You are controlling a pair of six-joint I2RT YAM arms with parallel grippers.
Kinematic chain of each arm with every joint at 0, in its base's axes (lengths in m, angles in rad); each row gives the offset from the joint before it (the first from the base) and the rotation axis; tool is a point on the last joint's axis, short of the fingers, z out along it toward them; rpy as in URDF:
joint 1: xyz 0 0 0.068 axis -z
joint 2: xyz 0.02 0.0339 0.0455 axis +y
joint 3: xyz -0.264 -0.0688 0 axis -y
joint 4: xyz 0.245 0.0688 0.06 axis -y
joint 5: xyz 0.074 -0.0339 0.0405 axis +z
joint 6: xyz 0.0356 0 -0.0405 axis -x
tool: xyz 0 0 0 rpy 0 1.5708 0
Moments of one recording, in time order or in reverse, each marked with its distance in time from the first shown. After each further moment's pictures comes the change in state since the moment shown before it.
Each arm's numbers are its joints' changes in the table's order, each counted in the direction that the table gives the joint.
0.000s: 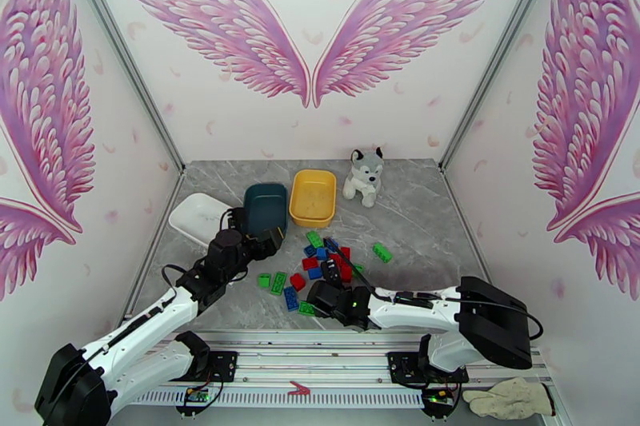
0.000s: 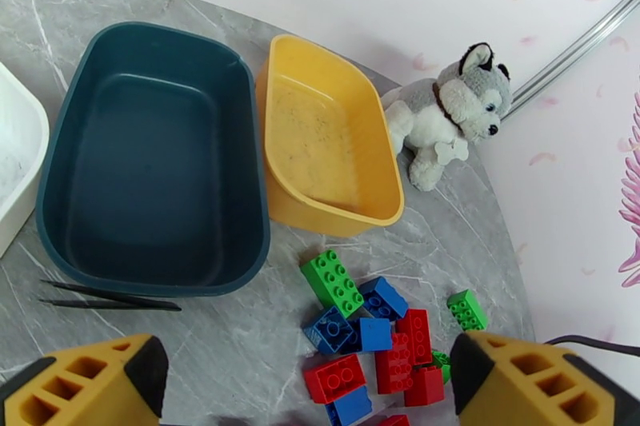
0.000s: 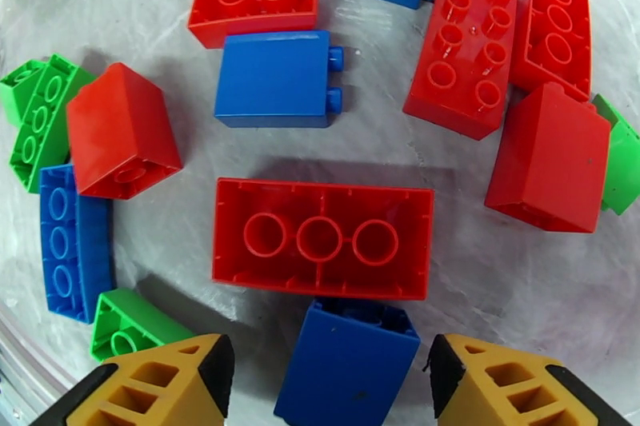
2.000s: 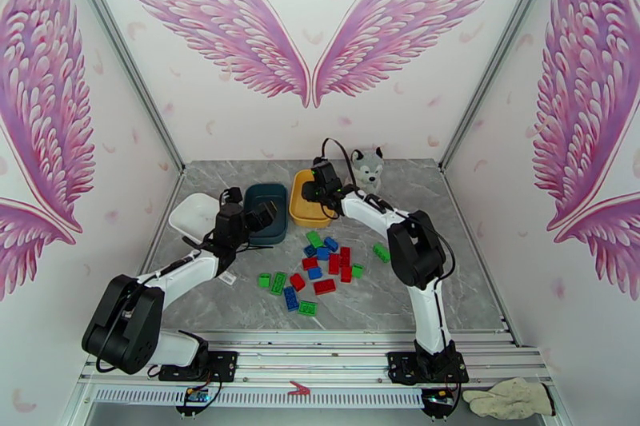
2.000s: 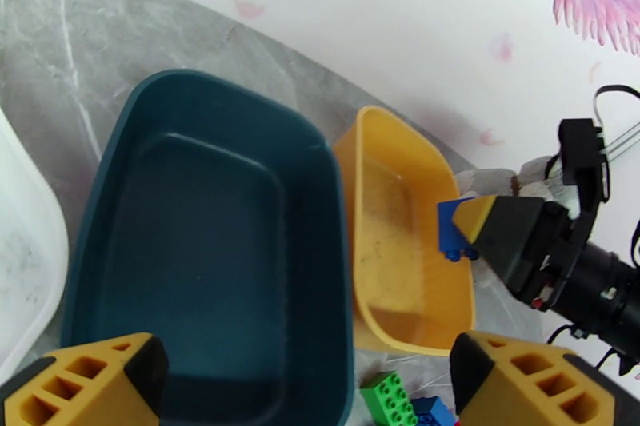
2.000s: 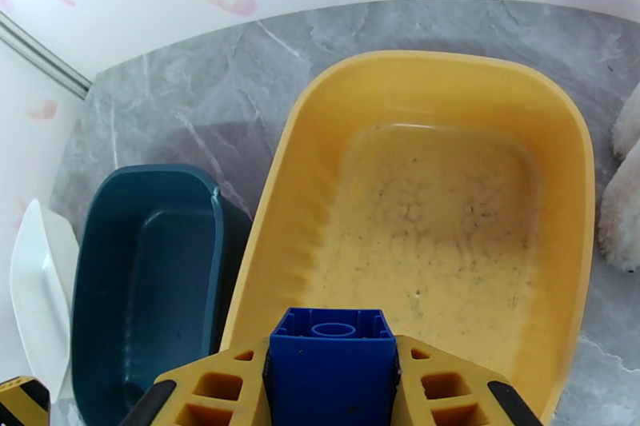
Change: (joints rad) left arm -0.215 0.426 0.118 0.338 -0.080 0.015; right arm 0.630 0.660 1.019 0.110 0.330 0.413
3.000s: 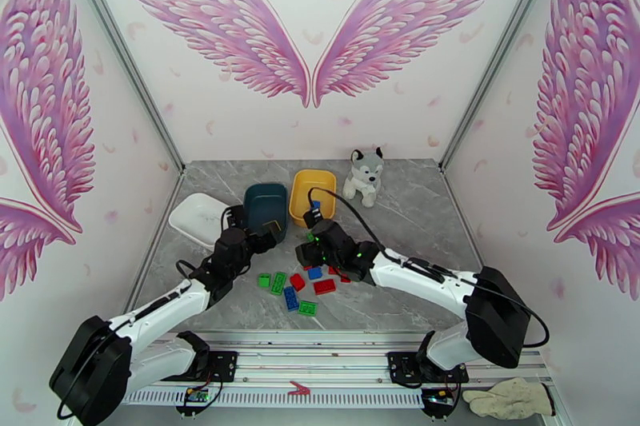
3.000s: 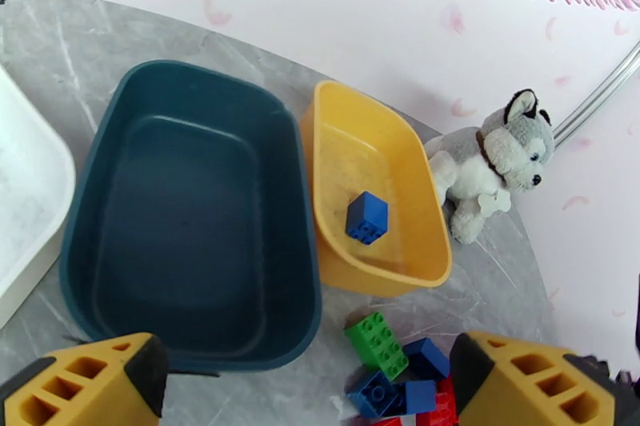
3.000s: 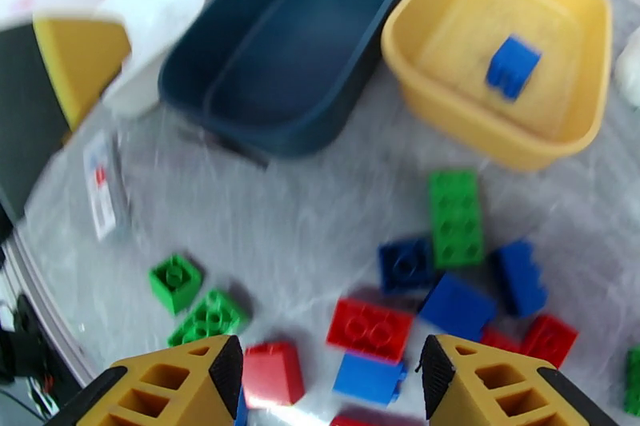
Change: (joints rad) left arm 0.153 -0.325 -0.225 -0.091 0.188 -0.044; right arm -0.379 -0.634 -0.723 -0.014 -0.068 0.054
